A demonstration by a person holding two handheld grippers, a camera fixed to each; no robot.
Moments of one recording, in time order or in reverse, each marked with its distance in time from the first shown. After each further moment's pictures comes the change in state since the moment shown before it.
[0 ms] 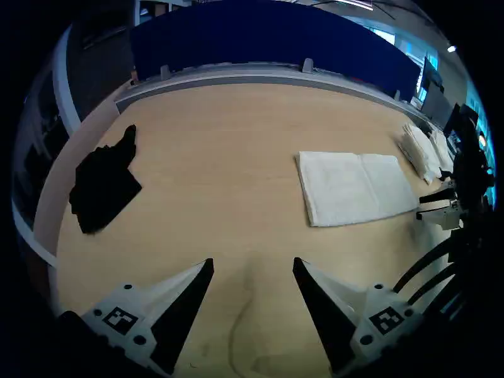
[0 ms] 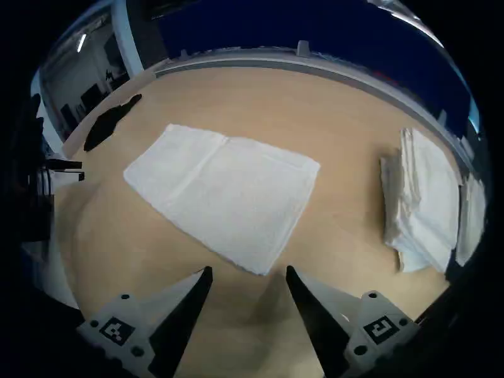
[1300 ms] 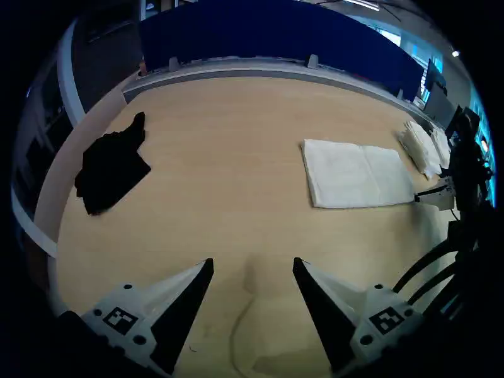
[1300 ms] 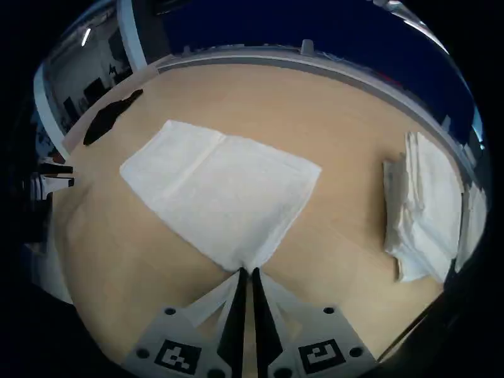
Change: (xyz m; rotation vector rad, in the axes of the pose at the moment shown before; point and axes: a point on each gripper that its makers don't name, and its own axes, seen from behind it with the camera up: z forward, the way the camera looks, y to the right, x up) left arm -0.023 -0.007 -0.011 0.013 -0.023 -0.026; right arm 0.003 0.005 0.007 0.003 -0.006 -0.032
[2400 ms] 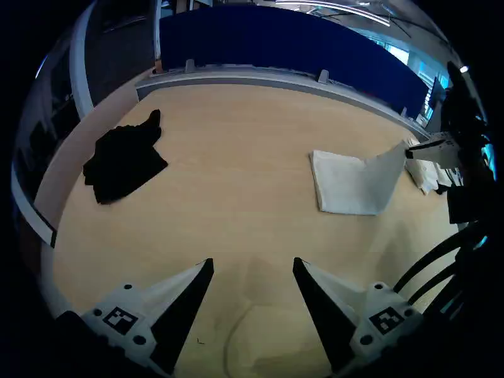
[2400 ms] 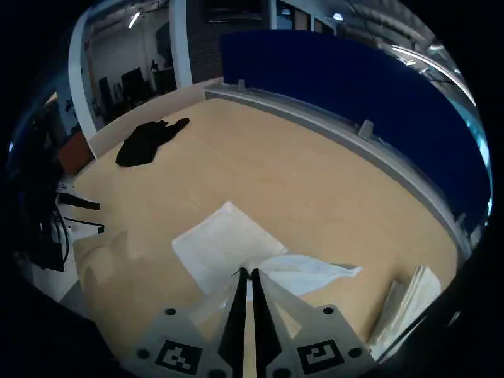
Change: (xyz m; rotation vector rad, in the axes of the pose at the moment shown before) left arm -0.008 -0.020 -0.025 -0.010 0.047 -0.079; right arm 0.152 -0.095 -0.029 0.082 0.133 -0.243
